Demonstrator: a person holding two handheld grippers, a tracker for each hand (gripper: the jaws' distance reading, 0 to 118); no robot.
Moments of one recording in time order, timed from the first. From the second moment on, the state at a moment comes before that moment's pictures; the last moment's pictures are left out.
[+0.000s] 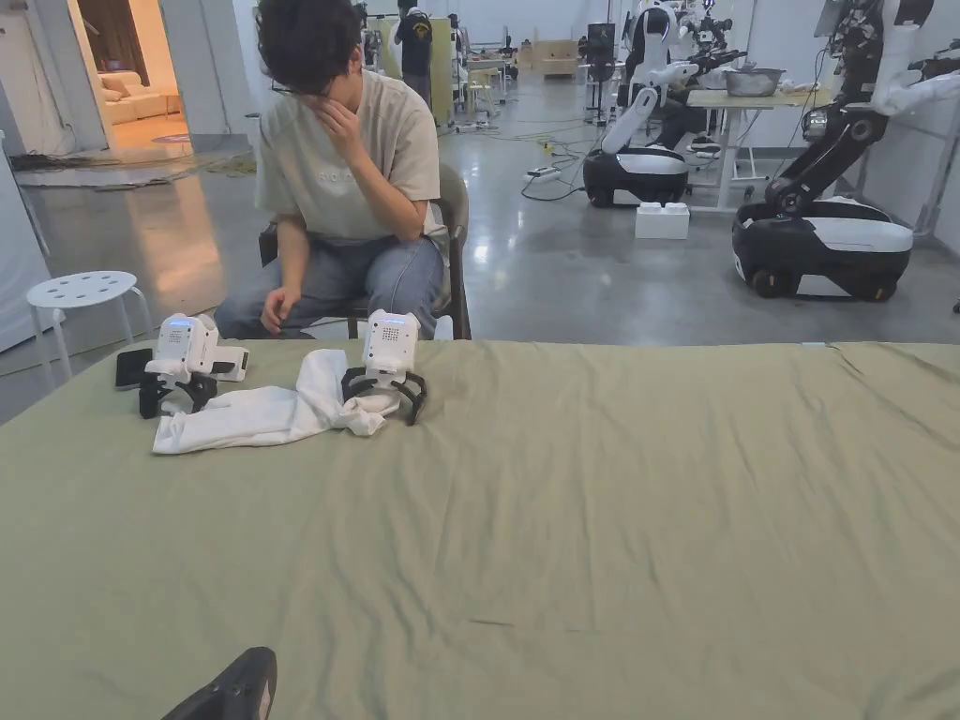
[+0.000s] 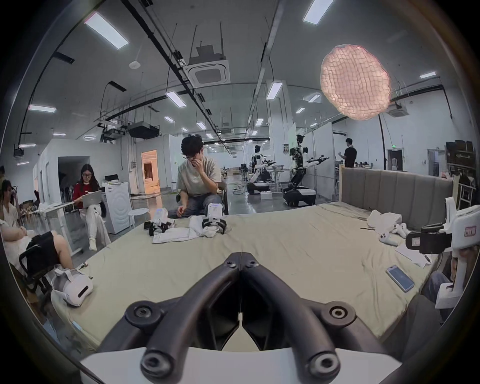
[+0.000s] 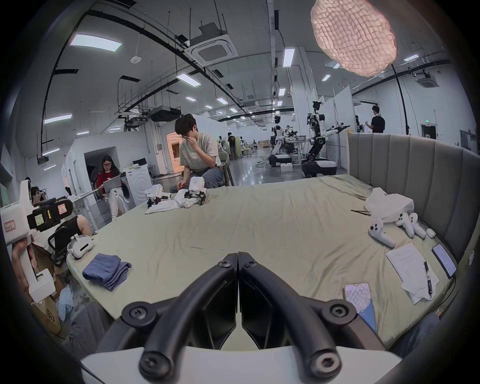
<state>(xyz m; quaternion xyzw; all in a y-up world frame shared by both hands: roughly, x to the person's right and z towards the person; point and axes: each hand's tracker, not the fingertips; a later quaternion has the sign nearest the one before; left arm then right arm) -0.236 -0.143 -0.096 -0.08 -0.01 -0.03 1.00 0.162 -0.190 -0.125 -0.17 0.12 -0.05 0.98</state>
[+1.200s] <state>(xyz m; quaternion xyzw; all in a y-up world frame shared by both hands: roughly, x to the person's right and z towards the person) -0.237 -0.136 -0.096 -0.07 -0.03 0.01 1.00 0.164 -0.181 -0.122 -0.11 0.08 -0.06 0.99</state>
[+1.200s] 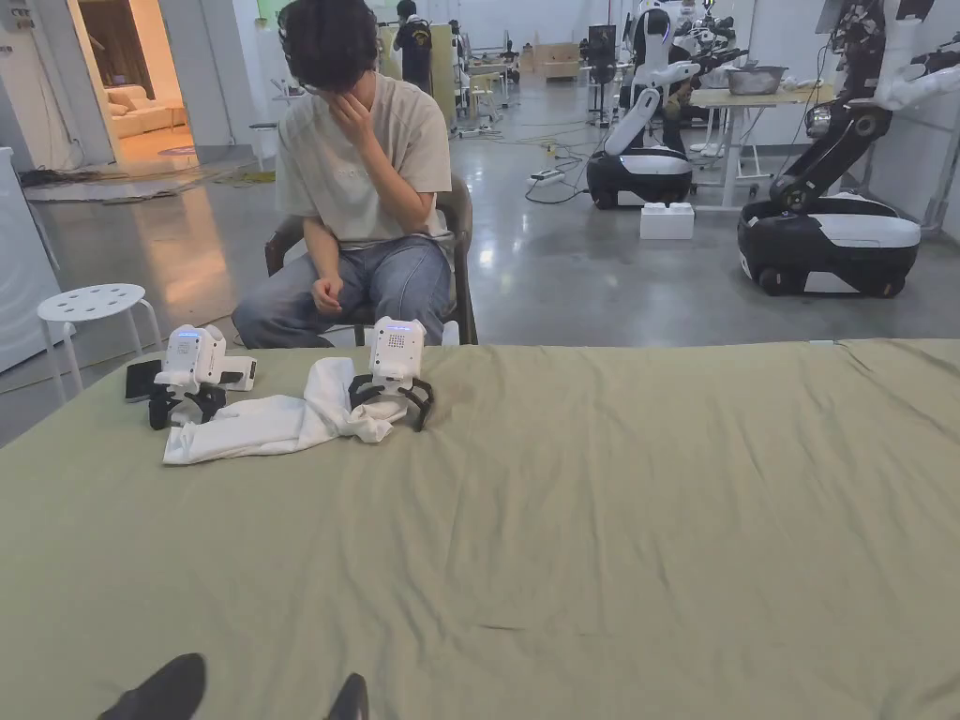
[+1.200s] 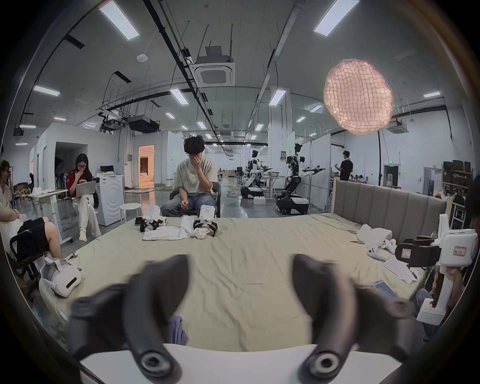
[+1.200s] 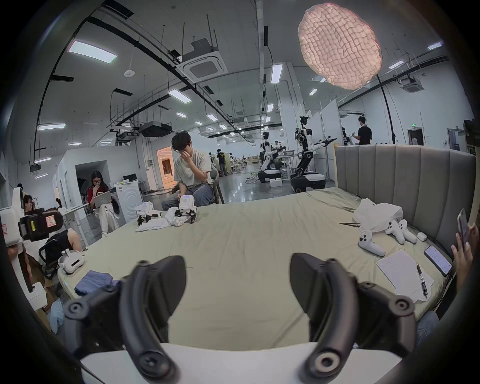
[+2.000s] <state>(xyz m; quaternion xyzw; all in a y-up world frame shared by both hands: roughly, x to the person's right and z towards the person) -0.235 -0.135 -0.094 -0.06 -0.01 0.01 1.00 0.160 -0.178 -0.120 -0.10 0.07 -0.04 0.99</state>
